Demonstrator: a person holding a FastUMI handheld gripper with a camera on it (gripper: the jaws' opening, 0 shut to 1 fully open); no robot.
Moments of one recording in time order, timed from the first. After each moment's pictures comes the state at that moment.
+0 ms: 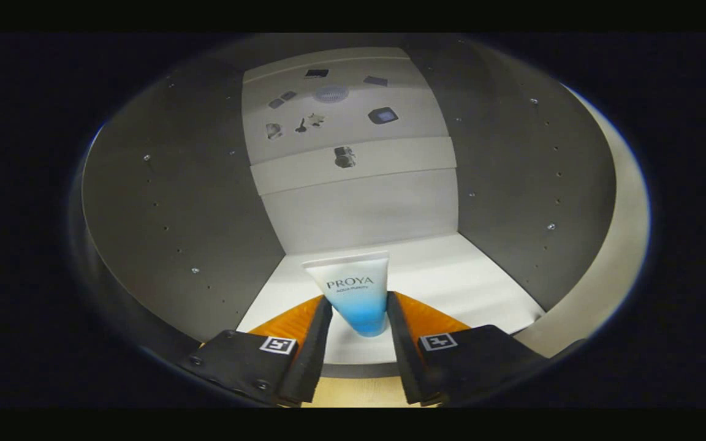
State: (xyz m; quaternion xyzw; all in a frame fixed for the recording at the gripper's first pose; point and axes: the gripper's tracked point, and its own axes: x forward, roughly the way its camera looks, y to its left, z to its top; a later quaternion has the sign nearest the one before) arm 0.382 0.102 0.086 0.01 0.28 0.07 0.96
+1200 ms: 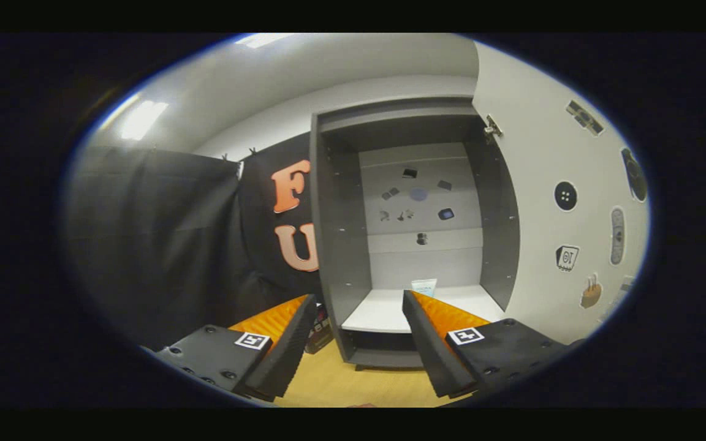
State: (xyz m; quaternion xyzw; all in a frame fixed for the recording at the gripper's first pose) arm 0.114 0.148 0.262 -0.01 0.09 0.24 0.97
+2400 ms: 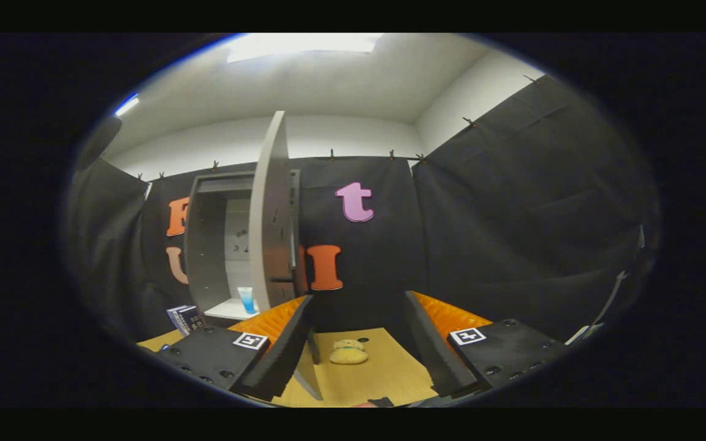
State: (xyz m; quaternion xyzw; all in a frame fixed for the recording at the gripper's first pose) arm -0.044 -0.228 0.377 -0.04 -0.01 -0.05 1.00
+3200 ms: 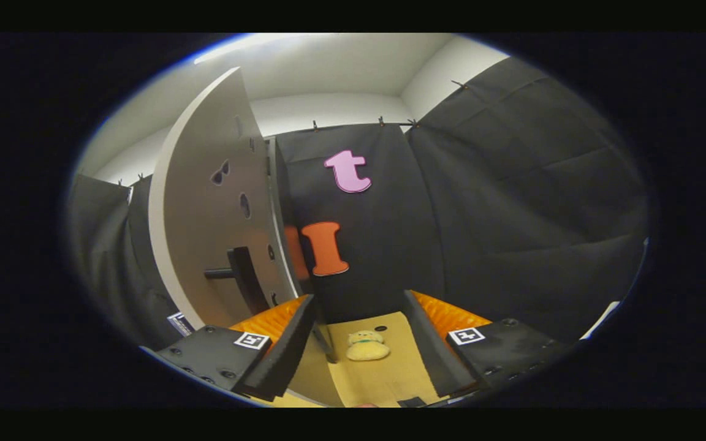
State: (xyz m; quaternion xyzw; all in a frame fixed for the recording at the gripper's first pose) arm 0.072 -0.227 0.321 0.01 0.04 -0.05 1.00
